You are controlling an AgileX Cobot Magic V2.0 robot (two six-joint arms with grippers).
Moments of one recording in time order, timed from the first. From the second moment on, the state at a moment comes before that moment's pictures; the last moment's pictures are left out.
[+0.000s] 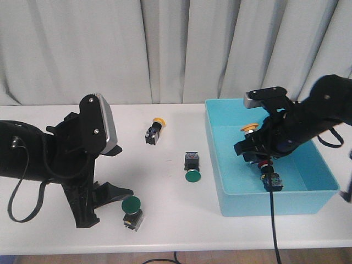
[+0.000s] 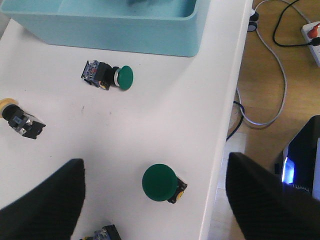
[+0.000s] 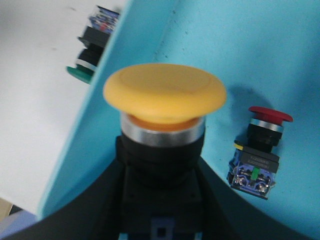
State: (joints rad) left arm -0.44 1.32 -0.96 -0.59 0.69 1.22; right arm 0.16 1.72 -1.22 0.29 0.75 -0.34
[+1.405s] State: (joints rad) left arm -0.44 1.32 -0.96 -0.59 0.69 1.18; right arm 0.16 1.90 -1.56 0.18 1.07 -0.15
